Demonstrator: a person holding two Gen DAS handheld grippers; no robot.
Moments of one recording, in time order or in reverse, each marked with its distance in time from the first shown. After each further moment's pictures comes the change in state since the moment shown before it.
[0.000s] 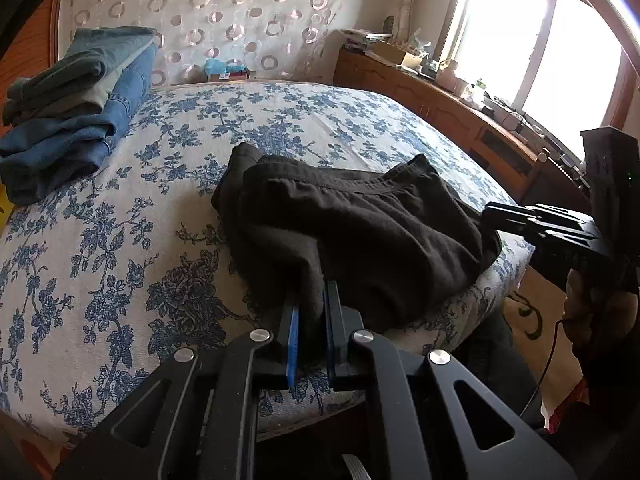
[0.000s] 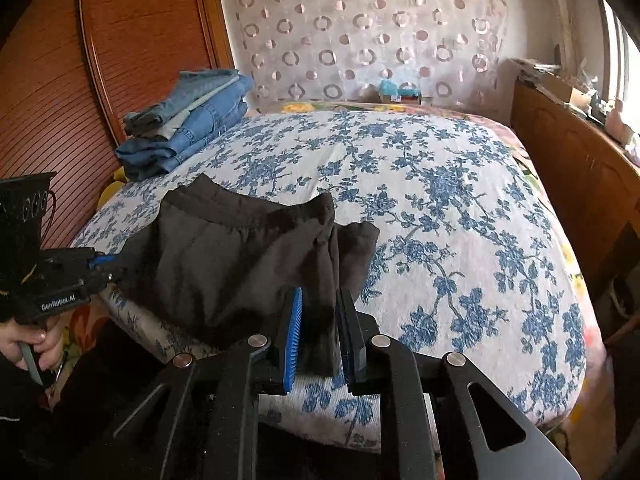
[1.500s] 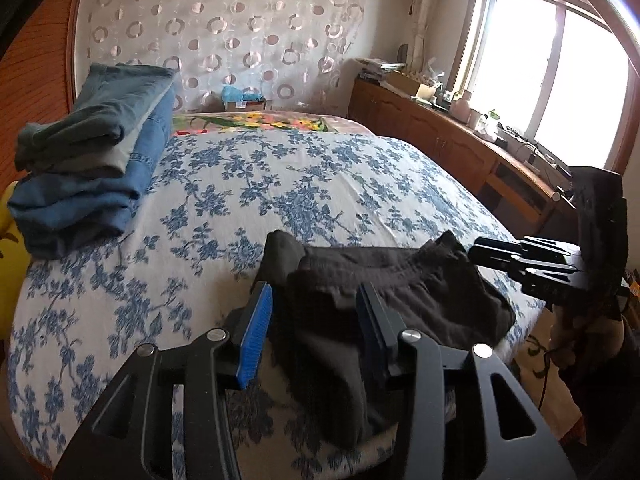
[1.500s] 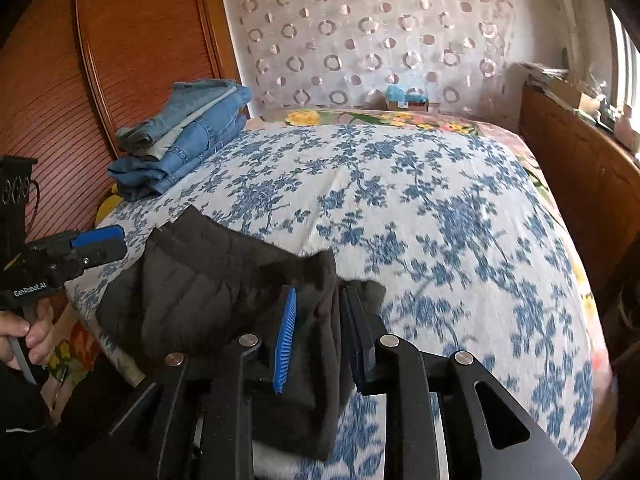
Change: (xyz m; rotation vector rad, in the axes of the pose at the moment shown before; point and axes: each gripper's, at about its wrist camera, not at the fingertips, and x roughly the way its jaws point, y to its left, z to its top) left arm -0.004 0.022 0.052 -0.023 -0.100 0.040; right arm 0.037 -0.011 0.039 -0.016 -0.019 0.025
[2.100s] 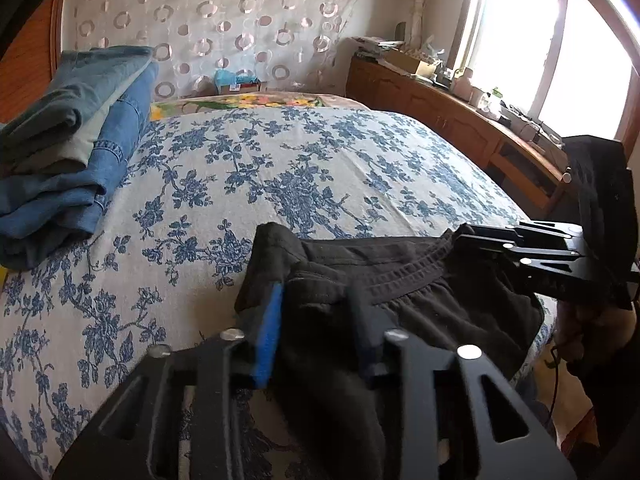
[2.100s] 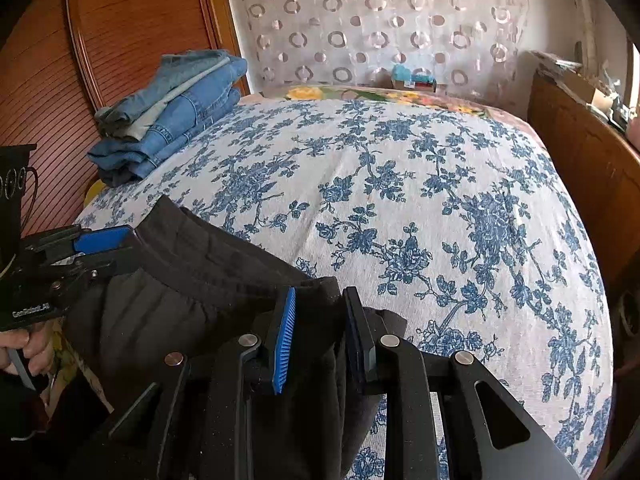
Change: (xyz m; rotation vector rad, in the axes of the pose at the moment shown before) left arm 0.040 -0.002 0.004 0.037 0.071 0.009; right arm 0.051 -0.001 0.018 -0.002 0.081 0.018
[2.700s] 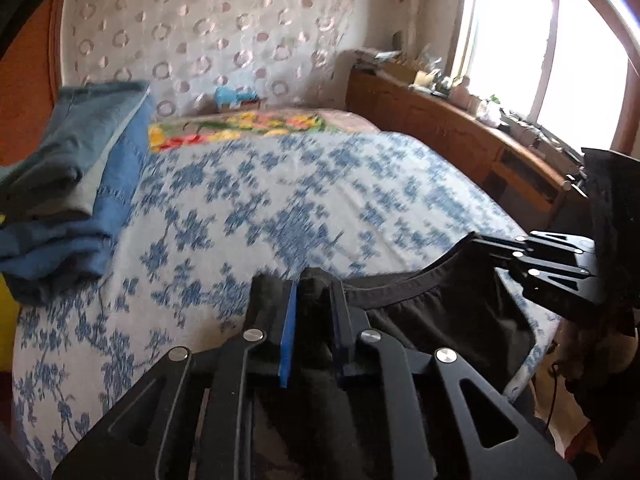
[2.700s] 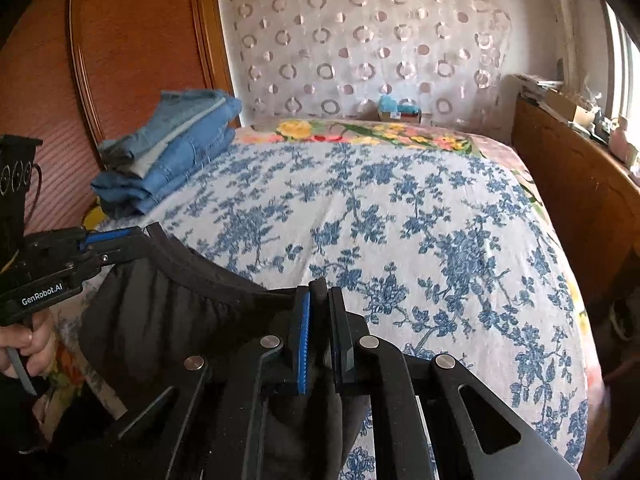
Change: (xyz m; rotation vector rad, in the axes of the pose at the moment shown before) left arm -0.010 -0.007 0.023 0.013 -0.037 0.022; right arm -0.029 0.008 -0.002 -0.004 -0.101 -0.070
